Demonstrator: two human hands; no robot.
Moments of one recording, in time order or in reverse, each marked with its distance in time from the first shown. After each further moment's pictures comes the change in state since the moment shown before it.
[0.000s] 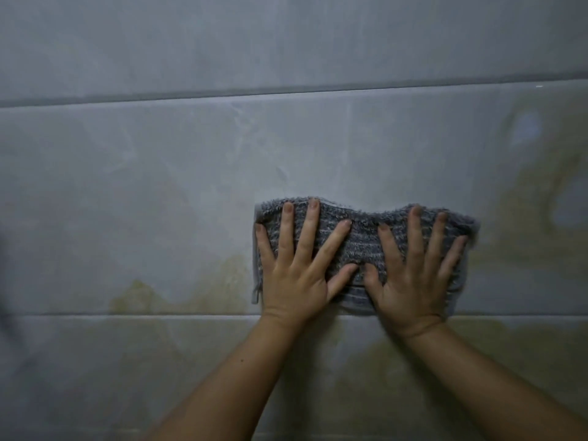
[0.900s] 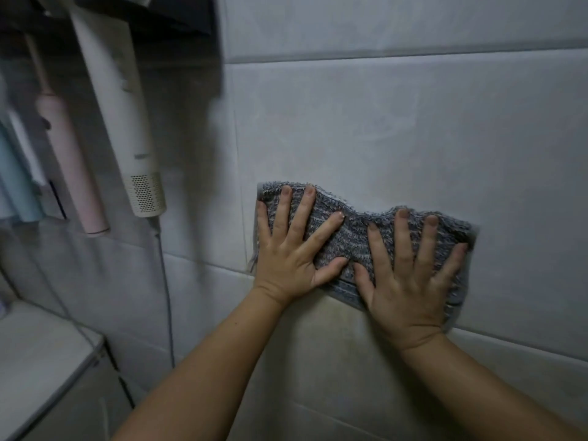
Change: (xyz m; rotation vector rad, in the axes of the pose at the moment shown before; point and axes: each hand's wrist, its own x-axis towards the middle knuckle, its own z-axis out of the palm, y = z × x) left_hand -0.095 -0.292 -0.035 0.089 -0.002 -0.033; right_hand 0.013 -0.291 0.053 0.087 0.026 -0.168
